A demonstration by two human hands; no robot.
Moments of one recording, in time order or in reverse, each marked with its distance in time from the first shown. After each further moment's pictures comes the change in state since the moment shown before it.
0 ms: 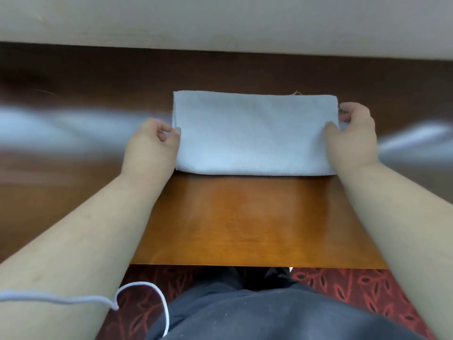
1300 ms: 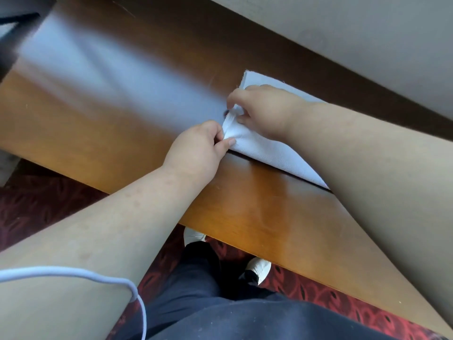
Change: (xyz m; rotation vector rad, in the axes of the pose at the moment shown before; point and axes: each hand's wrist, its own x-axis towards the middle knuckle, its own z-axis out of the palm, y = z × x) left_hand -0.062 -0.041 0.005 -0.011 -0.055 0.050; right_hand -0.057 -0.172 0.144 -0.798 -0.813 -1.124
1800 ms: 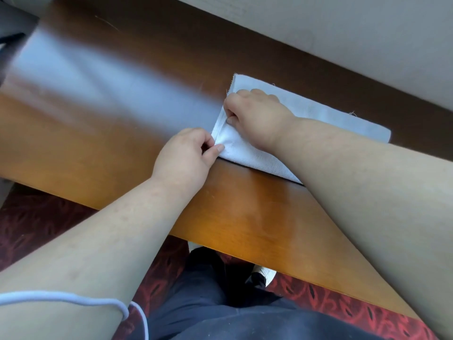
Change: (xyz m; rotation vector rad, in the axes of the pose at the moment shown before) left_hand 0.007 -0.009 0.000 0.016 0.042 0.067; right_hand 0.002 0.001 0.020 0.031 0.229 0.051
